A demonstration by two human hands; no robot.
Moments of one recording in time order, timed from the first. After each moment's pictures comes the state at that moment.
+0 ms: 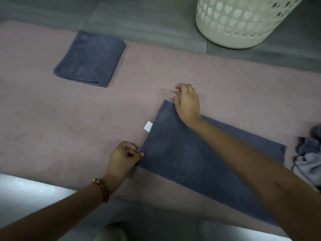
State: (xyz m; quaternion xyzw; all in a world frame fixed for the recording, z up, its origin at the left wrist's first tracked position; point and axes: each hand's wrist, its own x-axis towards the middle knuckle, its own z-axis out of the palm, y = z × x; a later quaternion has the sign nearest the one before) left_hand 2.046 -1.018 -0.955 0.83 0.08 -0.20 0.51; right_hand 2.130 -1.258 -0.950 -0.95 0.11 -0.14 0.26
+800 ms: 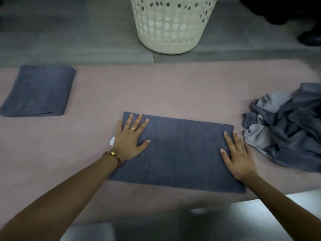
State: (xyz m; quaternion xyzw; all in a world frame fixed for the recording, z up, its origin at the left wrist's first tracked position) left_hand 2.115 -1.123 -0.983 0.89 -0.45 -0.06 0.04; right_hand 1.836 -1.402 -0.967 -0.93 0.36 0.06 0.10
